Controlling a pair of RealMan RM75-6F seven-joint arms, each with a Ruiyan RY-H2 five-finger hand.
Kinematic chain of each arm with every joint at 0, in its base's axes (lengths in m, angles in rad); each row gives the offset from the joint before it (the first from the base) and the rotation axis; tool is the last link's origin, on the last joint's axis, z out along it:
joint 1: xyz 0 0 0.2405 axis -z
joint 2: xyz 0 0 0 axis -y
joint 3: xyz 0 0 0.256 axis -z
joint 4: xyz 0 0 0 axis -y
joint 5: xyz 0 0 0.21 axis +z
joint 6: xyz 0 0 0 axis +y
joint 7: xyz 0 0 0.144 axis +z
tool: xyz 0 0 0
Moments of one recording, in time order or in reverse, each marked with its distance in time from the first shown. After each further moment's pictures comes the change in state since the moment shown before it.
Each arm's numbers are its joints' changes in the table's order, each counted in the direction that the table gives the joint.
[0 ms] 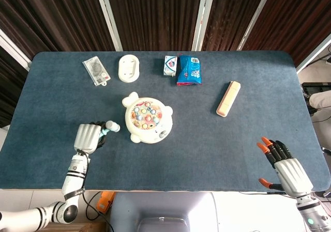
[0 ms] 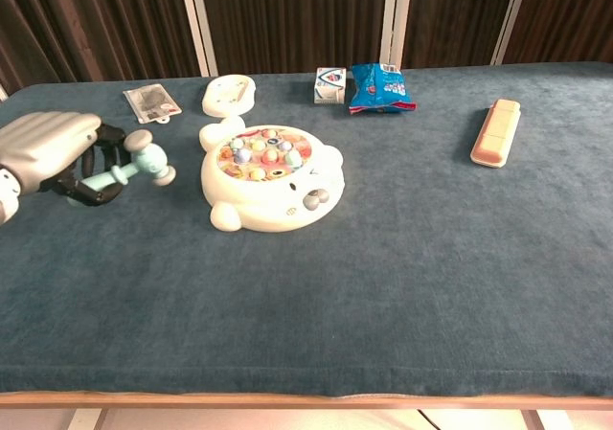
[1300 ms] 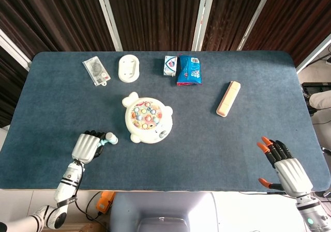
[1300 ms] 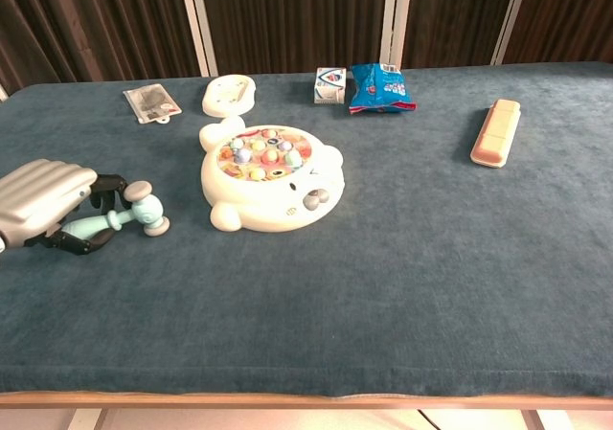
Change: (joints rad) left arm -0.114 0.094 -0.060 -0.333 0.322 -0.060 -0.250; right arm 0.001 0.003 -0.003 0.003 0.007 0.005 0.003
